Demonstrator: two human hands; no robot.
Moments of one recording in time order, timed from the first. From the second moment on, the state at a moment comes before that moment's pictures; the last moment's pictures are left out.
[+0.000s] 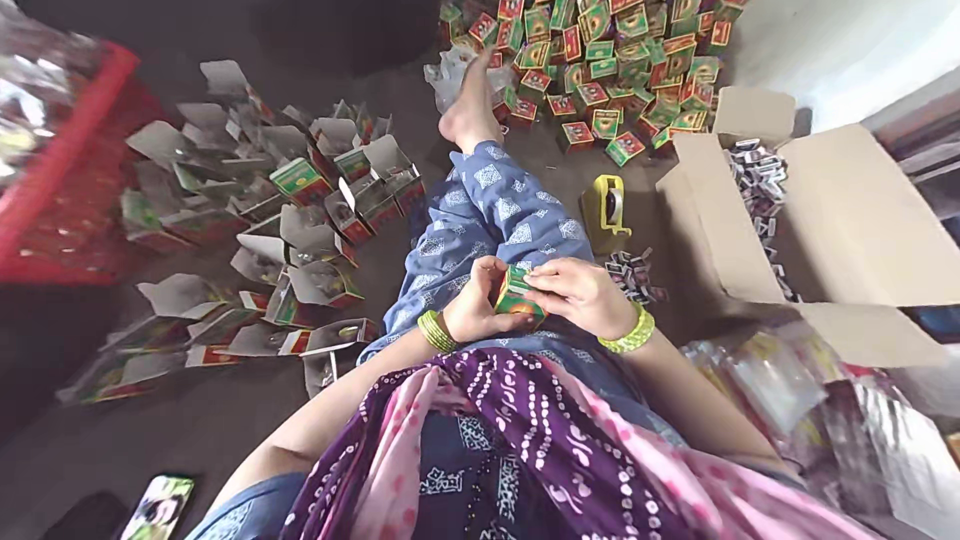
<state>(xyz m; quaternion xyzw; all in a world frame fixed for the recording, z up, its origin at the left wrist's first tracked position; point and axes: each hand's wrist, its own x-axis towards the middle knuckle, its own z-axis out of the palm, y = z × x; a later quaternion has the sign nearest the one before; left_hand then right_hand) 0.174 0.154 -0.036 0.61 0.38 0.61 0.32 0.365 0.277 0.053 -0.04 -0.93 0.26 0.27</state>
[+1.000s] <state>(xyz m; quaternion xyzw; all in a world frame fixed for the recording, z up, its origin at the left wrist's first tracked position) 0.178 0.153 -0.034 0.52 0.42 0.64 0.38 0.367 0.256 0.032 -0.16 -0.79 0.48 0.34</state>
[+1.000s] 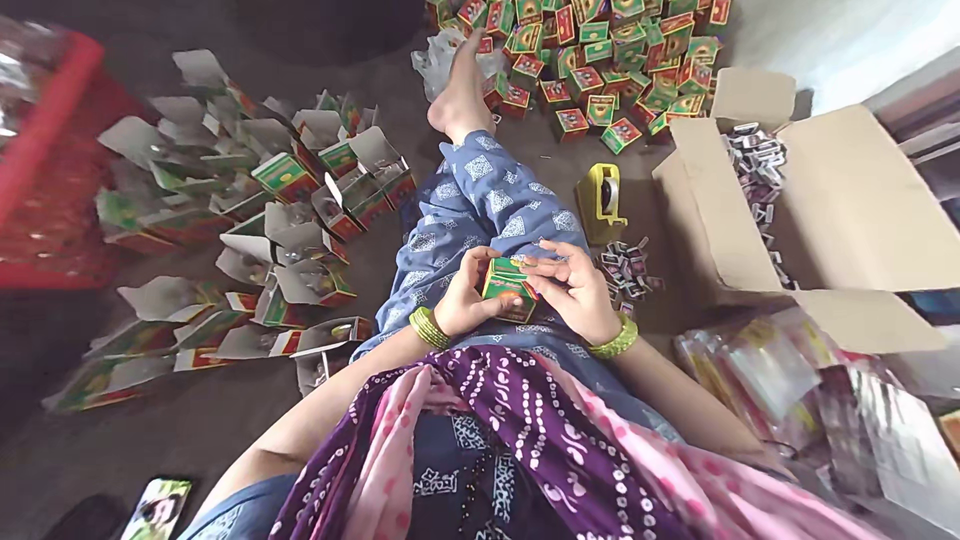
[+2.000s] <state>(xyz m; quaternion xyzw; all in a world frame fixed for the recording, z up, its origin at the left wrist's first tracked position) 0.173 0.158 -0.037 0.57 0.43 0.64 0.29 0.474 0.459 -0.015 -0.62 -0.68 0.28 0.27</state>
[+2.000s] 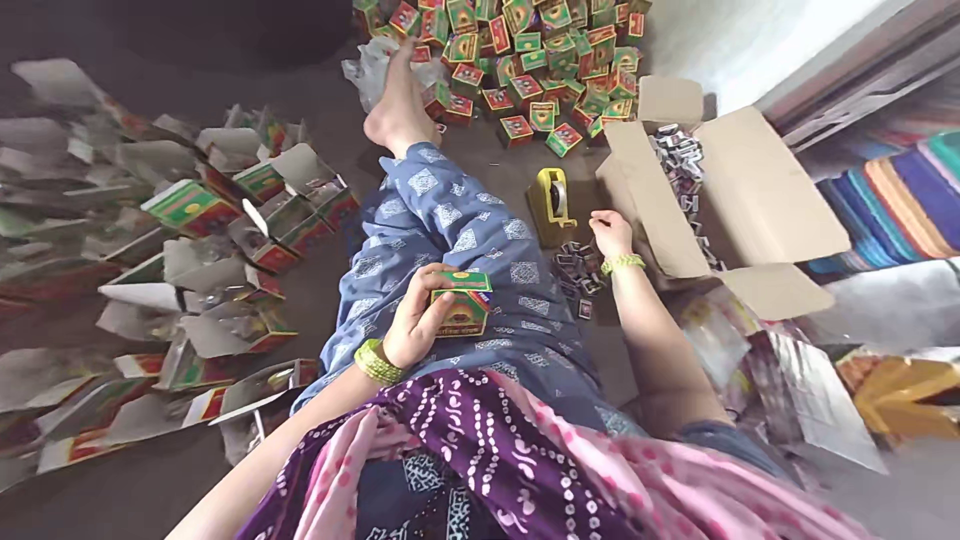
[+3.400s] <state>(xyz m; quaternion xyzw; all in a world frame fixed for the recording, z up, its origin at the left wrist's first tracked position) 0.169 0.160 -0.037 0.53 0.46 0.66 0.27 0.441 0.448 -0.028 -0.69 -0.68 0.24 0.05</state>
